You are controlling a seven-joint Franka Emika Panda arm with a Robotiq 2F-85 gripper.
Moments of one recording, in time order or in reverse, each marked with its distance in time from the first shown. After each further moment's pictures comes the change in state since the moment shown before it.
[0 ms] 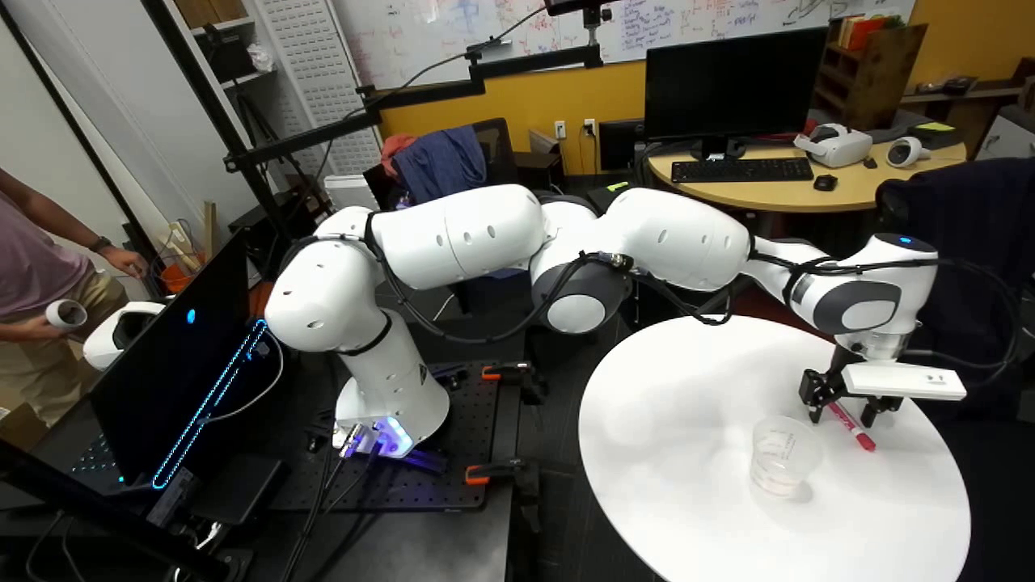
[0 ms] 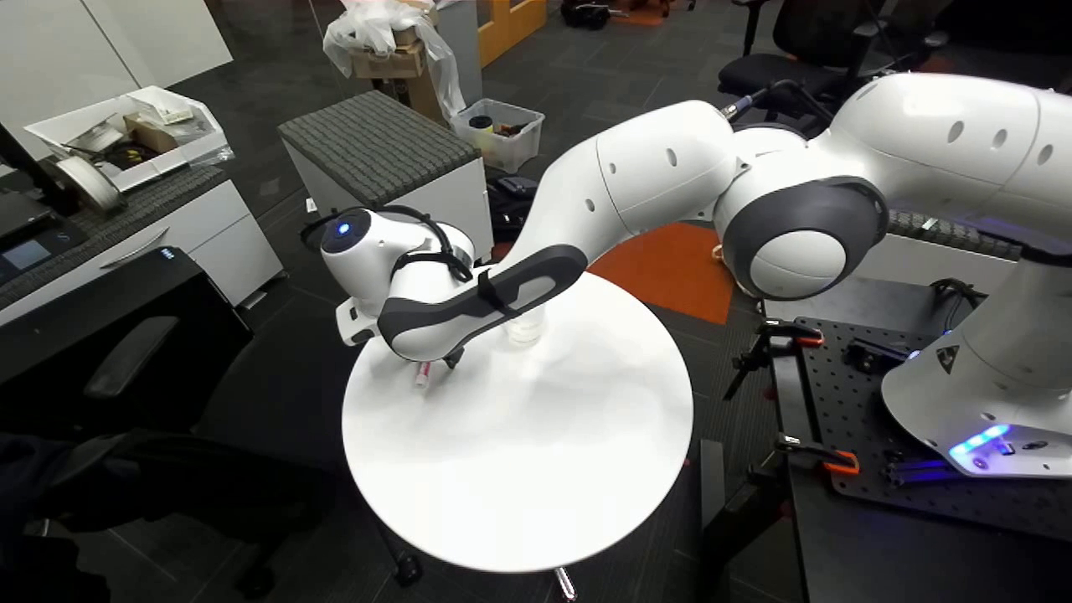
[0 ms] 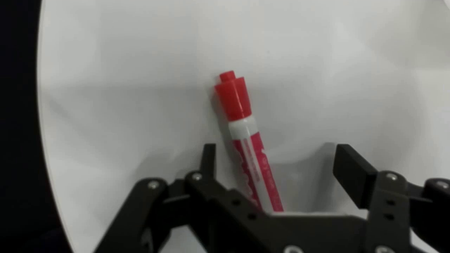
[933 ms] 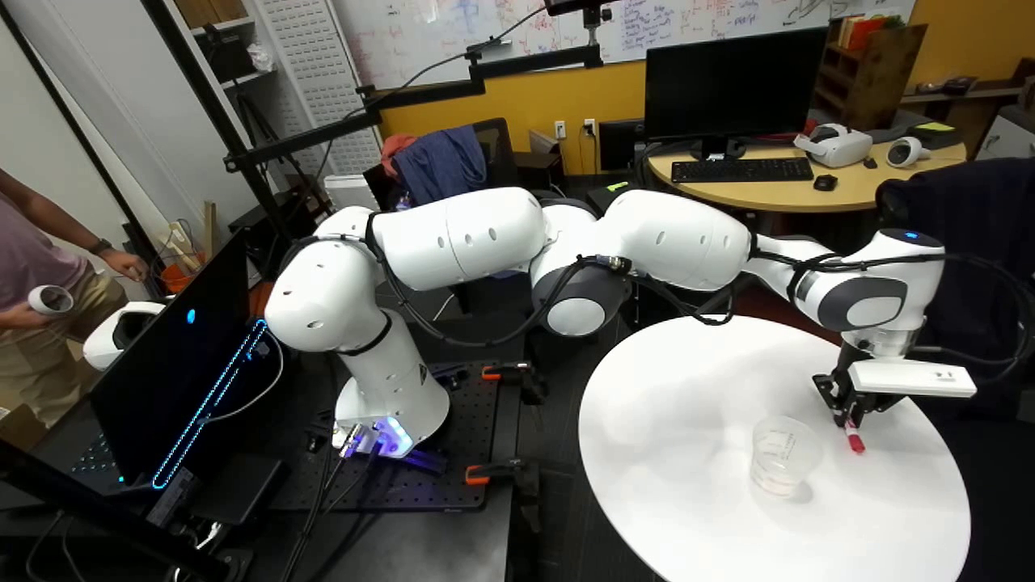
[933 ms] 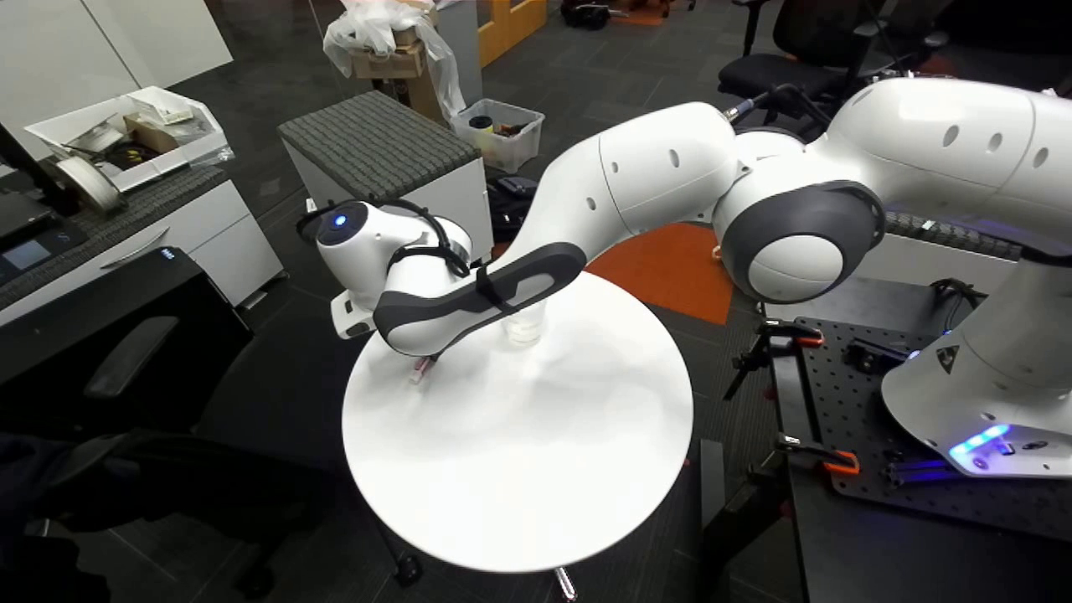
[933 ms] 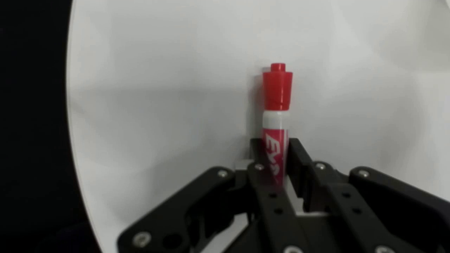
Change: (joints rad) arm -0.001 0.013 0.000 0.047 -0.003 -0.012 0.000
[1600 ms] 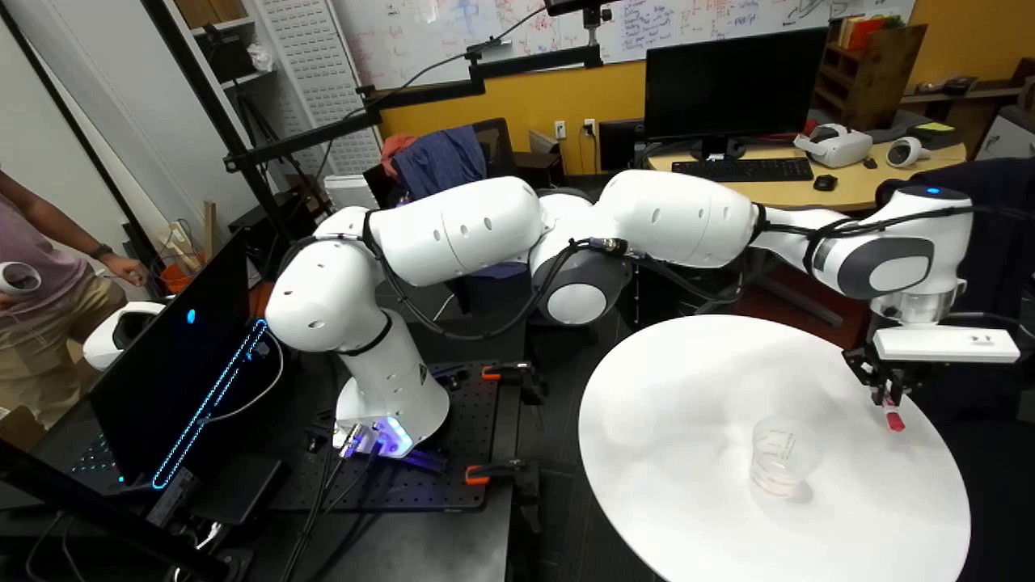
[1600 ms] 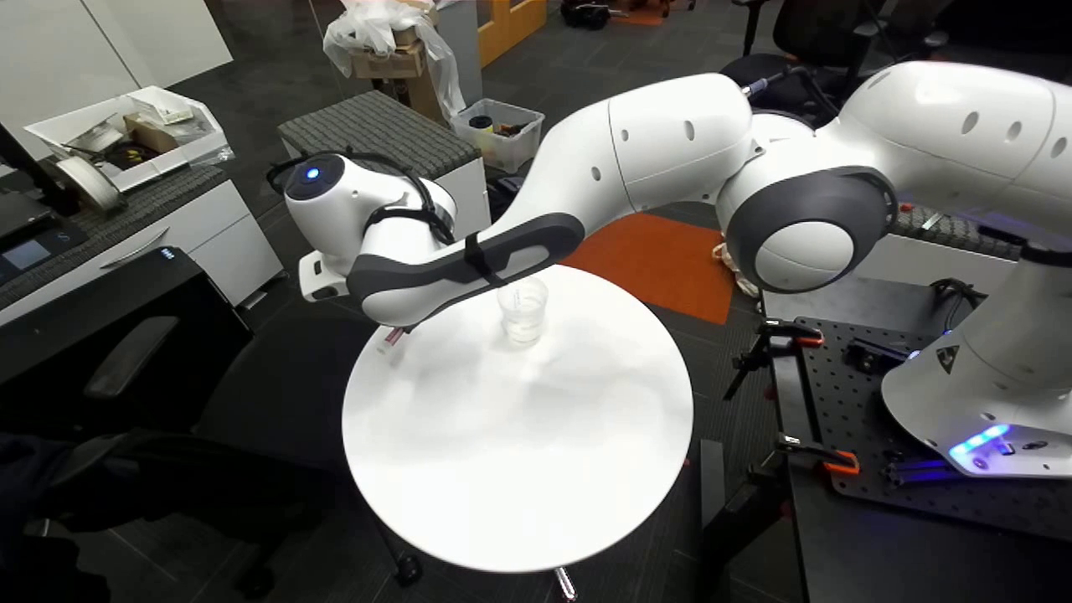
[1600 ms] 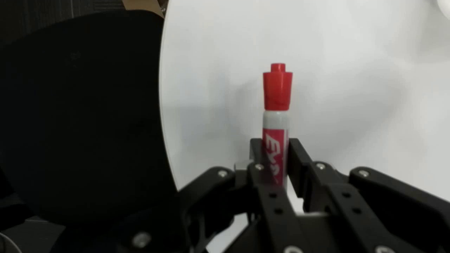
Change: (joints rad) arm 0.012 -0.054 -0.018 0.053 -0.013 -0.017 0.080
